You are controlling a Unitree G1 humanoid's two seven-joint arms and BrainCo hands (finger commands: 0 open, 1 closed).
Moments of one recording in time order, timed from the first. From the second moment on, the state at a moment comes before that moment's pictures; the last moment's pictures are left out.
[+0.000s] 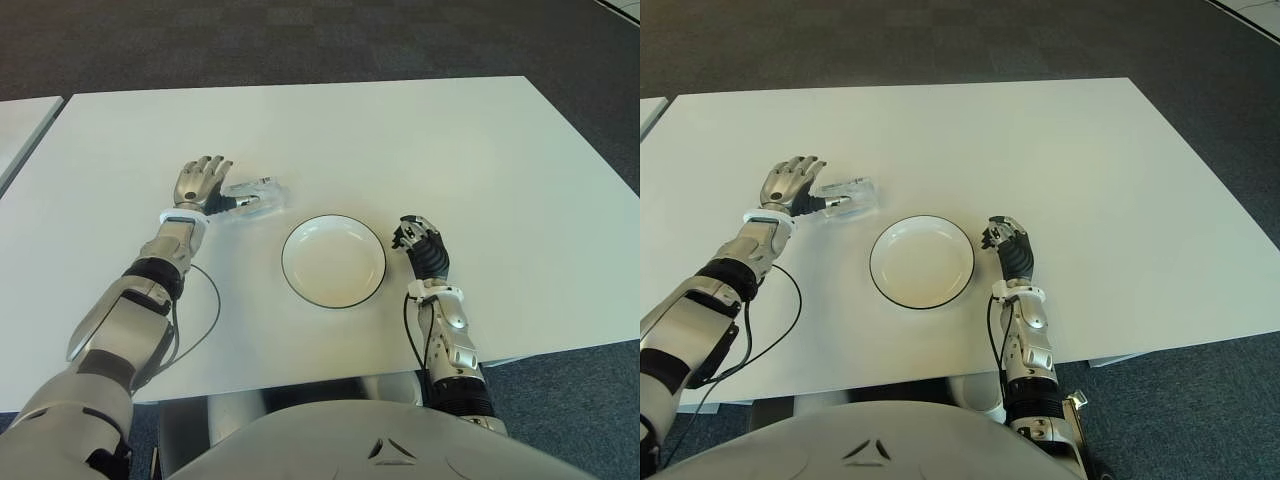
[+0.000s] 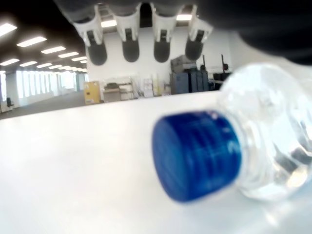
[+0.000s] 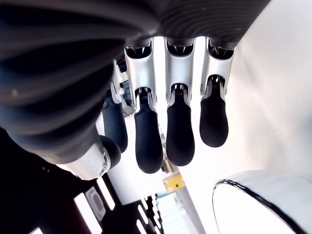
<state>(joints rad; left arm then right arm) -0.61 0.47 -0.48 1.13 0.91 -0.09 0.44 0.05 0.06 -0.07 0.22 0.31 -0.12 0.06</state>
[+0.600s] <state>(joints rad) -0.71 0.41 -0.59 1.26 0.88 -0.11 0.33 0.06 0.06 -0.07 0.21 0.30 -0.12 0.06</state>
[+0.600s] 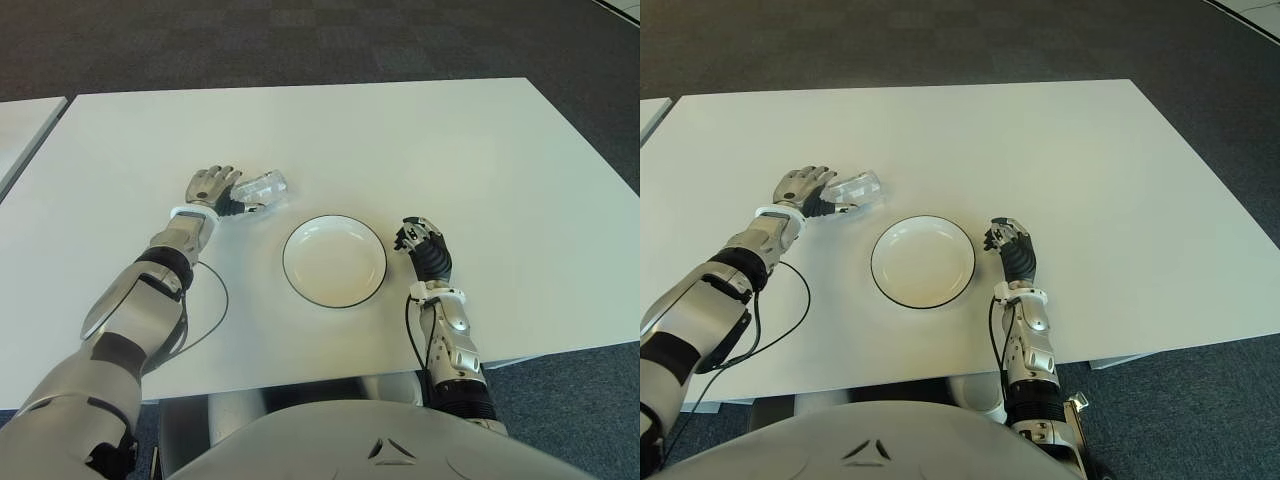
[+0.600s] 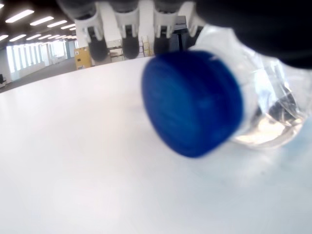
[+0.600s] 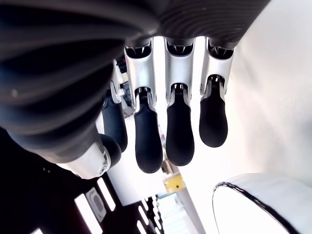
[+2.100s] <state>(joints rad) -0.72 0.36 -0.79 1.30 0.89 -0.08 0.50 0.10 0.06 -0.07 0.18 0.30 -0.11 0.06</state>
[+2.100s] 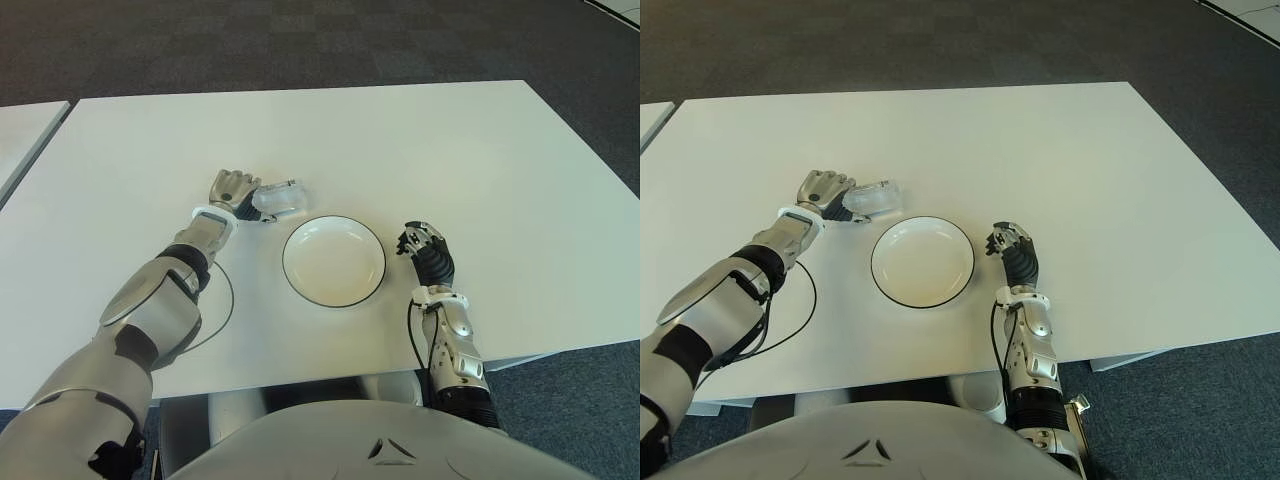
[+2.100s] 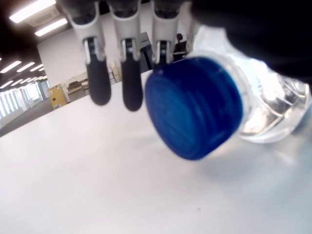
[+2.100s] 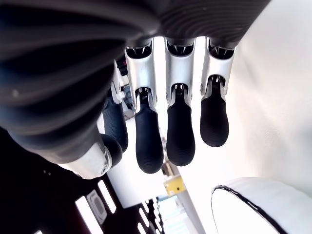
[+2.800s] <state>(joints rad) -0.70 0.37 -0.74 1.31 0.82 -0.14 0.51 0.09 0.06 -0.08 0.19 0.30 -0.11 0.07</state>
